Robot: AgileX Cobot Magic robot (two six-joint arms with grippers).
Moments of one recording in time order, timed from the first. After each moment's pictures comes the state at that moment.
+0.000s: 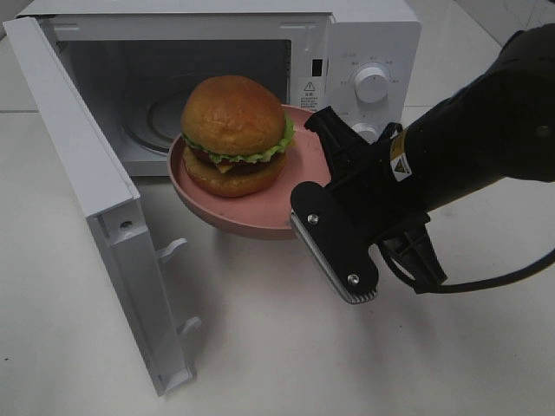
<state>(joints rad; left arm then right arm) 0.04 0.00 -0.50 -0.13 1.03 0.07 0.72 1.53 -0.83 -0.22 0.30 -1.33</state>
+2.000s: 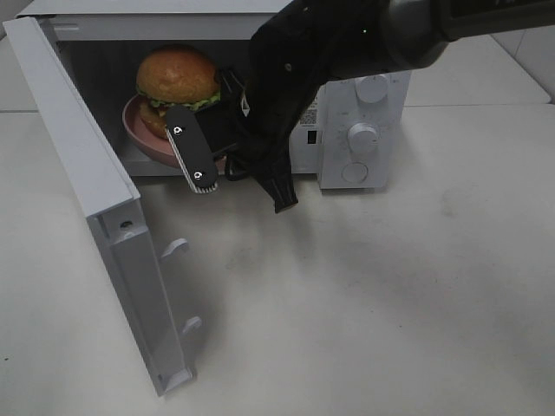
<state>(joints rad) 0.04 0.00 -0.50 -0.13 1.03 0.07 0.74 2.05 -1.50 -0.29 0.47 -1.12</state>
